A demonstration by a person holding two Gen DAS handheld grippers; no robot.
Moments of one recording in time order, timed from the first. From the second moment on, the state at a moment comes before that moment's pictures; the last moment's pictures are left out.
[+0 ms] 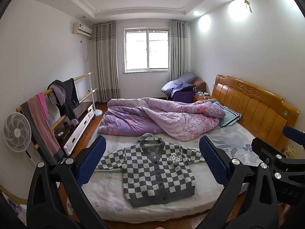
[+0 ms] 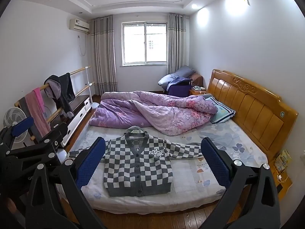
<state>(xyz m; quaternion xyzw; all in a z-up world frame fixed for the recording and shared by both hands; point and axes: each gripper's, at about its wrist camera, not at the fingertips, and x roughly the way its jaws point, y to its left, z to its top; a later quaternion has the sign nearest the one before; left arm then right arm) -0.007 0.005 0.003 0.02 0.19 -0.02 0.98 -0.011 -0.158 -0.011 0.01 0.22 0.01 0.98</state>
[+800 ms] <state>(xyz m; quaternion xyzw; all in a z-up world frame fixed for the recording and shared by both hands) -0.008 0.015 0.014 0.02 0.18 -0.01 0.98 -0.013 -0.151 -0.007 0.01 0.21 0.01 0.98</state>
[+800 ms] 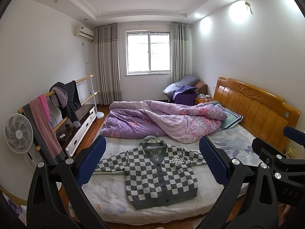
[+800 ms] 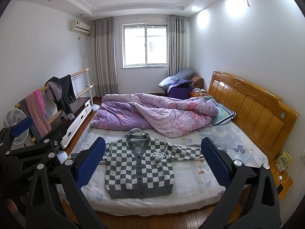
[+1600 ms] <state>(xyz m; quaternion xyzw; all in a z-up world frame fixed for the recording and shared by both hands) -0.011 0.019 0.014 0.02 0.18 -0.01 0.98 -0.011 -0.140 -0.006 0.01 0.21 0.01 0.98</state>
